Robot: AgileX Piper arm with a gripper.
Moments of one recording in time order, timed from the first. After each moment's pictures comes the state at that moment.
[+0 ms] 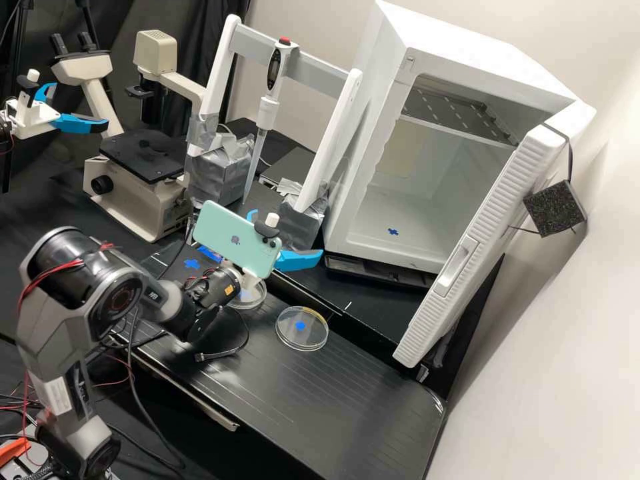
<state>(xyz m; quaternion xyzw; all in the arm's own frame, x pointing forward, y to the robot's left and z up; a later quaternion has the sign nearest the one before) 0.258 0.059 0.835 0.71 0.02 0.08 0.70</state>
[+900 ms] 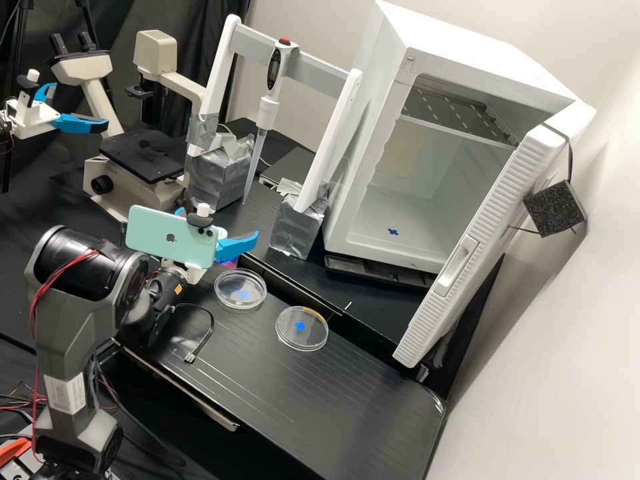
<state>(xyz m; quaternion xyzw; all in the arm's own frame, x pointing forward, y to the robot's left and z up) 0.233 0.080 0.759 0.67 0.14 0.05 0.73</state>
